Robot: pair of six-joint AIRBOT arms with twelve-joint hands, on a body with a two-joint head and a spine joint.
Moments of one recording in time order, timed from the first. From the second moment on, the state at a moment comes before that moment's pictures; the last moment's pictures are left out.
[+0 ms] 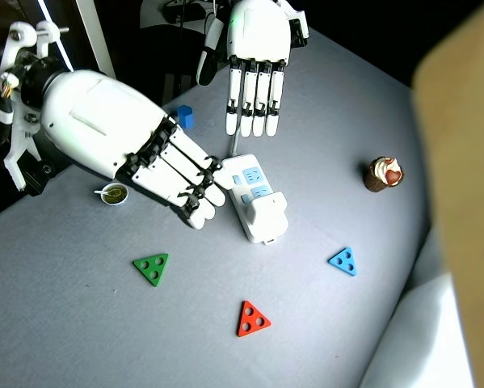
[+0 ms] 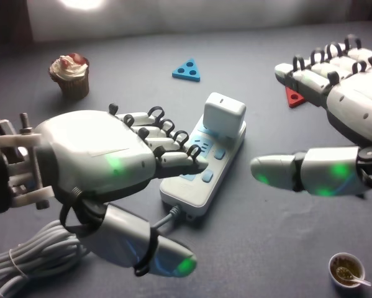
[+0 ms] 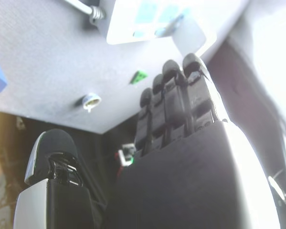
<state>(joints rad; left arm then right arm) 0.52 -0.76 0.68 0.11 -0.08 1.00 -0.26 -0.81 0.53 1.10 0.79 -2.08</state>
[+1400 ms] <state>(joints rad) 0.62 -1.05 0.88 -0.27 -0.10 1.37 -0.27 -0.83 0.51 1.20 0.85 -2.06</state>
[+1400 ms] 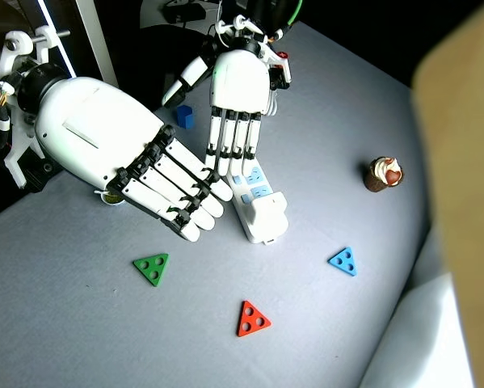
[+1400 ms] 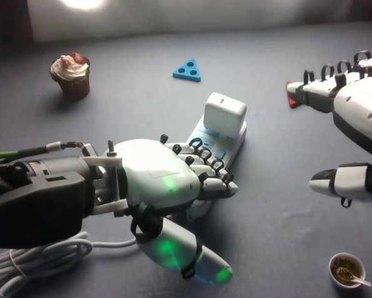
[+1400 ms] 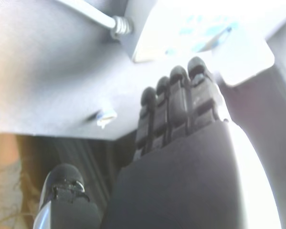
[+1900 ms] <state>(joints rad) 0.64 -1.11 0.94 -0.26 -0.12 1.37 -0.28 -0.88 0.56 1.27 0.90 -2.05</state>
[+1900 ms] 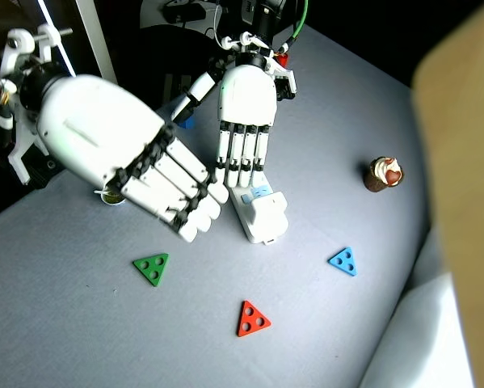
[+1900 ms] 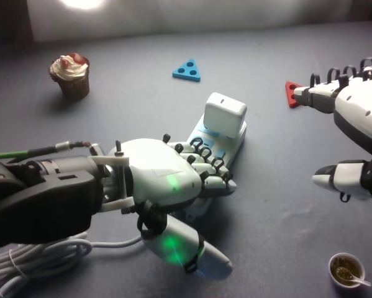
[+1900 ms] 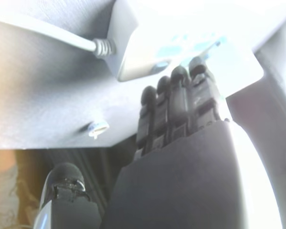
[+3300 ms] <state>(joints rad) 0.69 -1.12 0.93 -0.31 -0.20 1.37 -0.14 -1.29 0.94 1.36 0.97 -1.98</state>
